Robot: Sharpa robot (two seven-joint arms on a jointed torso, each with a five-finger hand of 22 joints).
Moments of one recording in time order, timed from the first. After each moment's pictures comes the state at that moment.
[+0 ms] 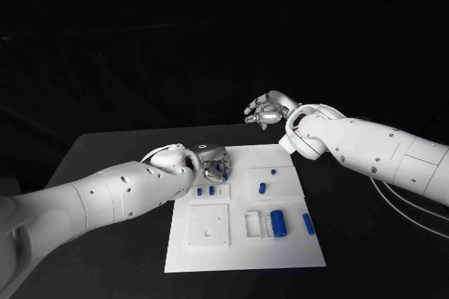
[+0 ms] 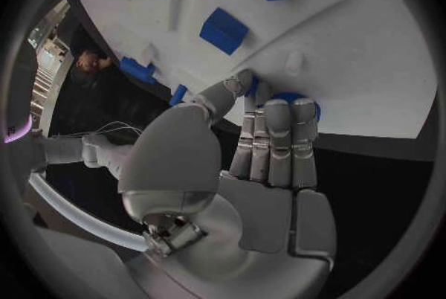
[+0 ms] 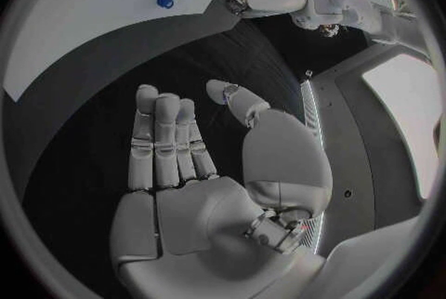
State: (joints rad) left arm 1.29 -0.38 -0.18 1.06 -1.42 -0.18 0.04; left_hand 1.20 -0.12 0.61 -0.29 0.14 0.99 0.11 0.34 0.53 1.20 0.05 0.33 0.13 1.16 -0.07 1.34 0.46 0.06 0.93 -0.13 0.99 1.30; right arm 1.34 -0.62 0.01 1.17 -0.97 -0.34 -0.06; right_hand 1.00 -0.20 0.62 -0.20 0.53 0.84 0.16 0.26 0.44 0.94 0.06 1.04 0.83 1.16 -0.05 1.01 0.88 0.25 1.08 0.06 0.62 1.31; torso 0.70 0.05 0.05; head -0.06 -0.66
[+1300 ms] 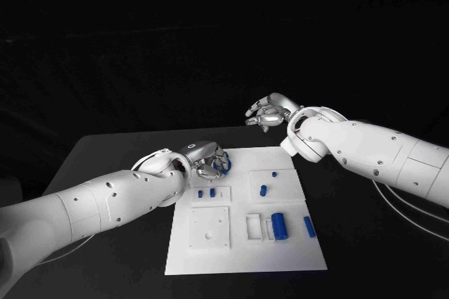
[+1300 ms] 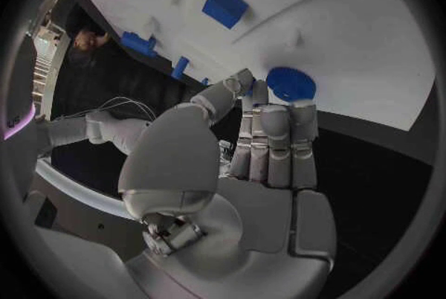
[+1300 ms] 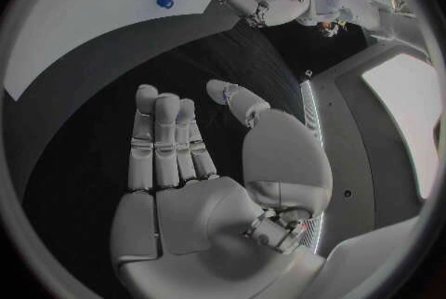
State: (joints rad) left arm 1.25 -0.46 -0.13 1.12 -1.32 -0.34 0.10; left_hand 1.18 -0.09 0.61 -0.29 0.14 1.05 0.08 0.35 0.54 1.29 0.02 0.30 0.16 1.22 -0.09 1.37 0.45 0.06 0.99 -0.15 1.01 1.31; right arm 1.34 -0.62 0.01 1.18 -0.97 -0.34 -0.05; right_hand 1.00 -0.20 0.62 -0.20 0.53 0.84 0.16 0.26 0.44 0.94 0.06 1.04 0.83 1.16 -0.05 1.01 0.88 0.25 1.08 0.06 0.62 1.31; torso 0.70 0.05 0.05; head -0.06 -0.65
